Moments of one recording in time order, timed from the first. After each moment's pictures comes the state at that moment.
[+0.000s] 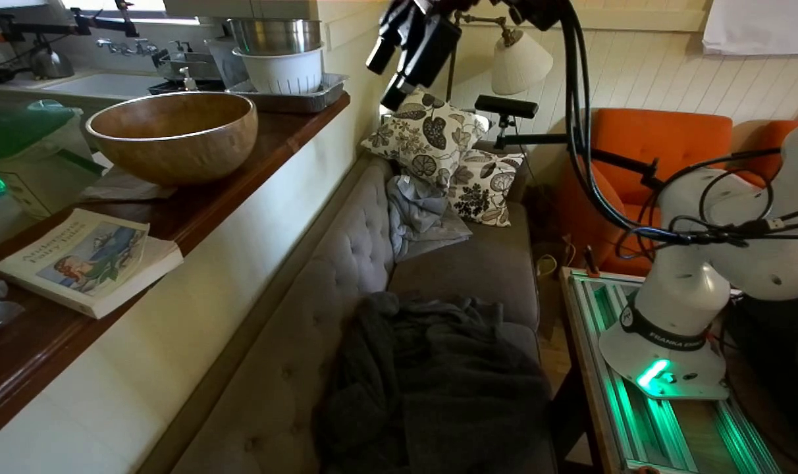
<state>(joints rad) 0.13 -0.52 0.05 -2.16 -0.06 2.22 -0.28</state>
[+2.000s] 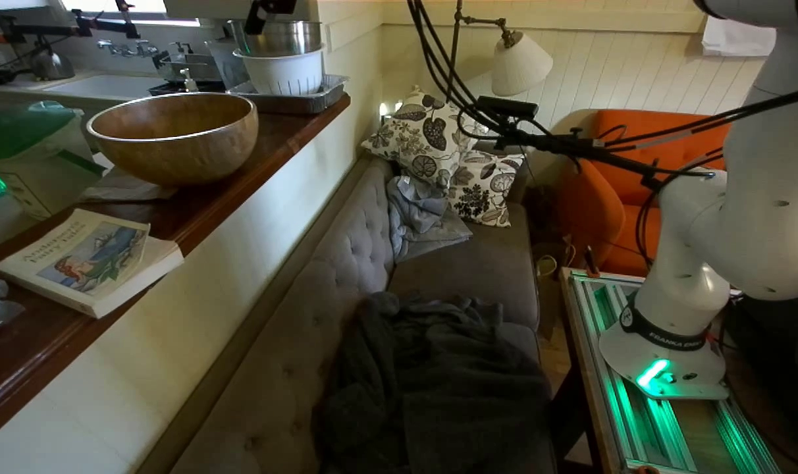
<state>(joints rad) 0.11 0.08 0.05 -1.36 -0.25 2.07 -1.04</state>
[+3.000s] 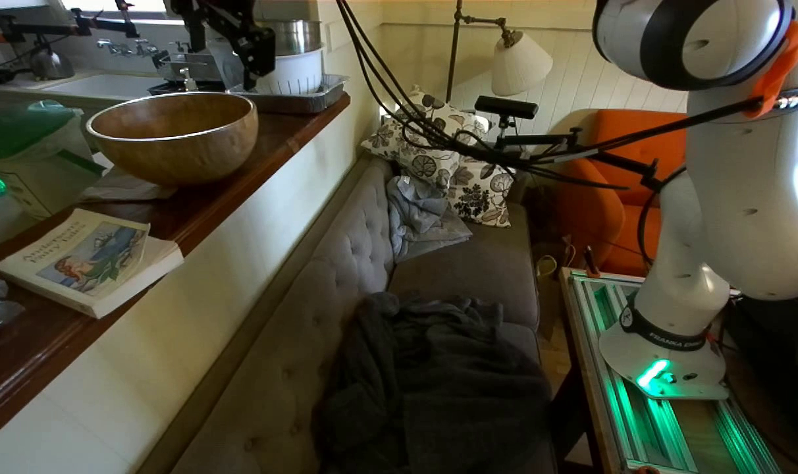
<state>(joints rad) 0.10 0.41 0.01 -1.05 -0.38 1.93 -1.18</state>
